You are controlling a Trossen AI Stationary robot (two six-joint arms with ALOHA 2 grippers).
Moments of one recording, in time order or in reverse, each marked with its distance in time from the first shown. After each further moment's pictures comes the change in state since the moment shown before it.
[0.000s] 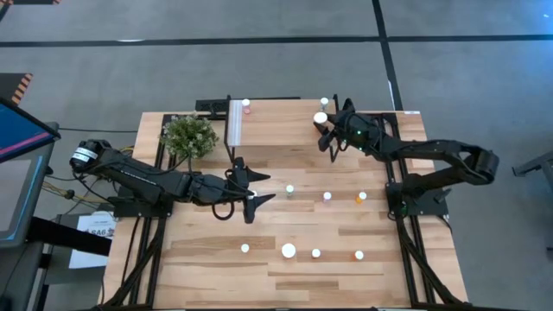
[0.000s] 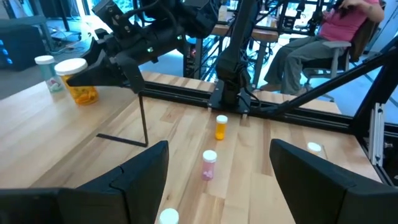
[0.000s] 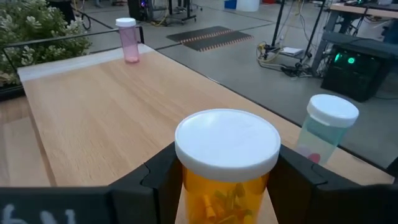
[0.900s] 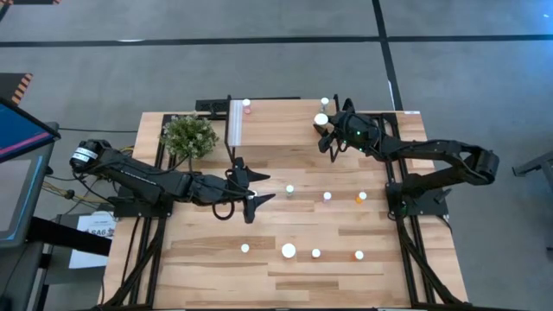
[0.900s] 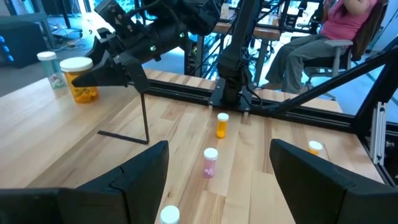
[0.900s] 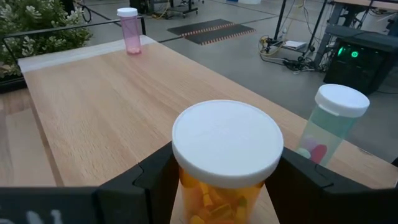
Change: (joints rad) left arm 0.000 0.000 0.000 -0.013 -0.002 -0.011; right arm 0.001 -0.007 -0.001 -0.031 -0.001 0.002
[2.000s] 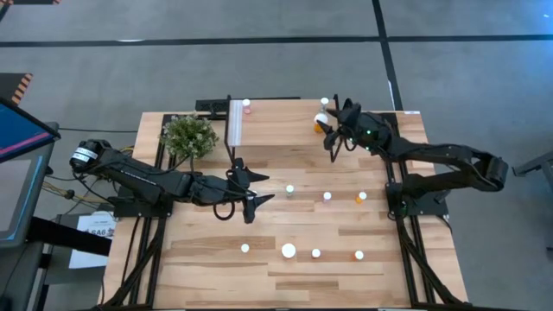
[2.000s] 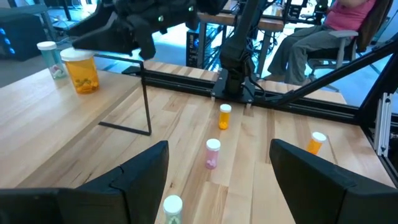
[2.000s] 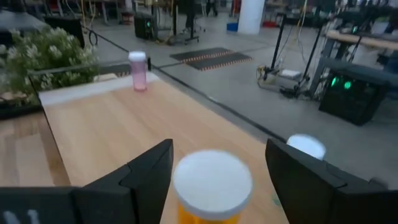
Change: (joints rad) left arm 0.000 0.000 0.000 -0.037 -0.002 -0.013; right arm 0.003 -0.121 0.000 0.000 -0.005 -0.056
